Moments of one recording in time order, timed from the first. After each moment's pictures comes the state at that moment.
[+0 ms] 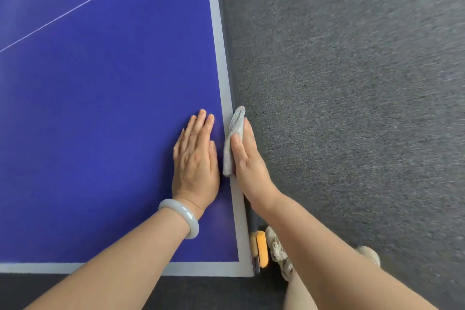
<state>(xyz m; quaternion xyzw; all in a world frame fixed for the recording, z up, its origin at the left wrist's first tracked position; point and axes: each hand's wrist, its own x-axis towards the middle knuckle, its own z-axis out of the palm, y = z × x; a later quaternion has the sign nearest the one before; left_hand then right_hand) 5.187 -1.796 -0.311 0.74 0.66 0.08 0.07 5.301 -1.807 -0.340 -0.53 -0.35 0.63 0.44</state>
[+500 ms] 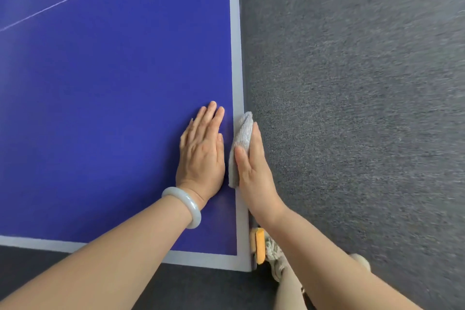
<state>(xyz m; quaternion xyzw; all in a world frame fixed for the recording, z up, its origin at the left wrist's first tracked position) 5.188 -1.795 -0.309 0.74 0.66 0.08 0.07 5.299 -1.831 -0.332 -0.55 -0.40 0.60 0.42</state>
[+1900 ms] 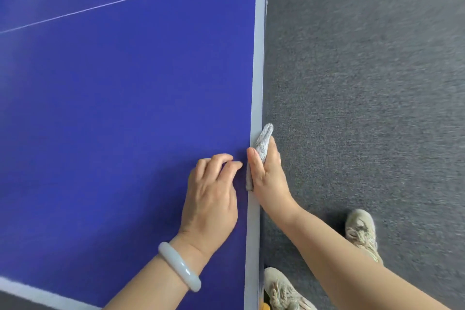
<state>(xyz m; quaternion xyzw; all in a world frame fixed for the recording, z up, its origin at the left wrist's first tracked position) 5.188 -1.755 -0.289 0.75 0.65 0.07 0.09 5.307 -1.714 -0.335 -0.57 -0.42 0.61 0.36</state>
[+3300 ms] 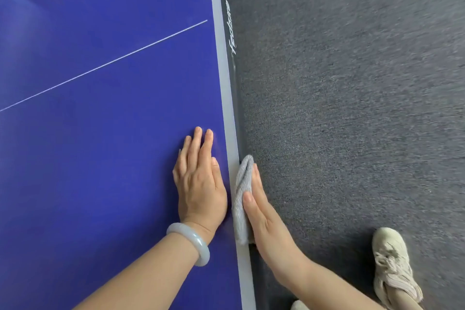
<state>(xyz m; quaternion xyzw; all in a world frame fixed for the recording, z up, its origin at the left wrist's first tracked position) 5.209 -1.552 -0.317 0.67 0.74 0.07 0.06 5.328 -1.617 -0.334 -0.45 -0.35 0.69 0.45</state>
